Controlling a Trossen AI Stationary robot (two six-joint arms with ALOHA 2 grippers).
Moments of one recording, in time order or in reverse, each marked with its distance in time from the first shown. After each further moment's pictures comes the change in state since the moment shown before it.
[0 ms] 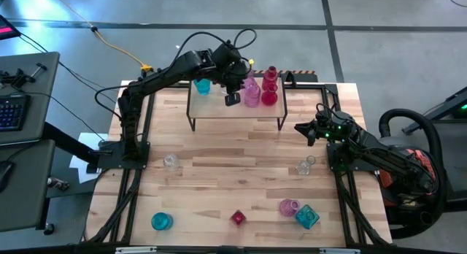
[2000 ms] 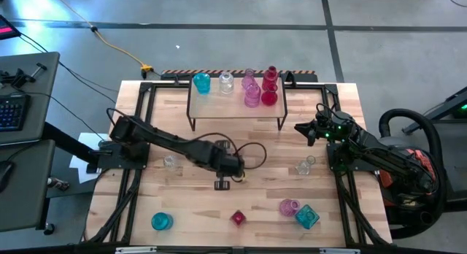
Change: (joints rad) left arm -0.665 -0.032 -0.560 0.090 -0.269 -0.536; right arm 0.000 0.000 0.000 0.000 0.000 0.000
